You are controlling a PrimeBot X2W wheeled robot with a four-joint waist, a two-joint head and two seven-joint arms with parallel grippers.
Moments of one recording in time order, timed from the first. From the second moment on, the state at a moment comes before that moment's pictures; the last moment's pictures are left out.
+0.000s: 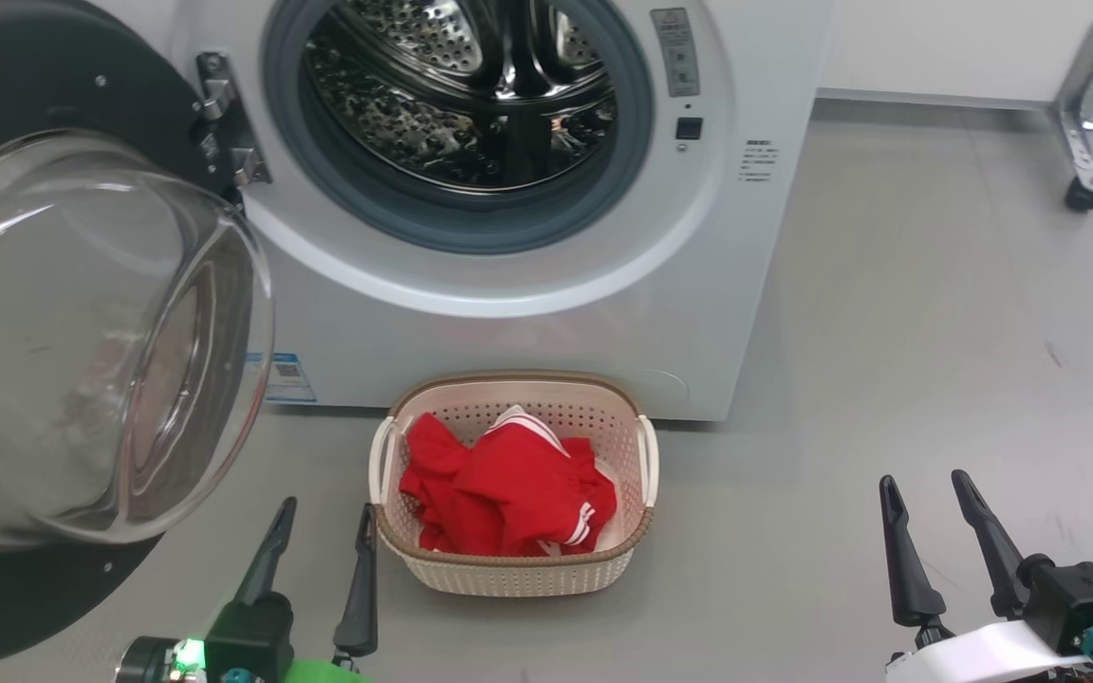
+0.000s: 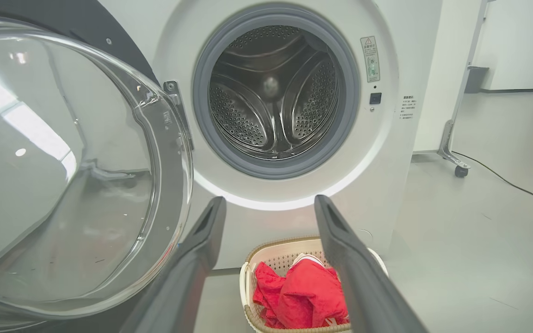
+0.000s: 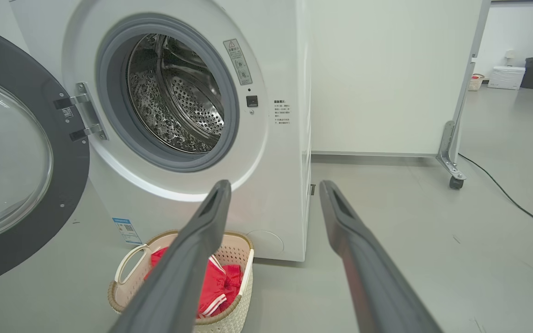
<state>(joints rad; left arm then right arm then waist) 0.07 0.05 -0.28 0.10 -0.22 0.12 -0.25 0.17 -0.14 0.15 0.03 0.35 0.02 -0.25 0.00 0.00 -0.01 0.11</state>
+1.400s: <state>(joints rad) 0.09 0.05 -0.19 0.06 -0.24 0.12 -0.25 0.17 -0.16 0.19 0.01 0.33 0.05 -0.25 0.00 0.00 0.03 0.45</state>
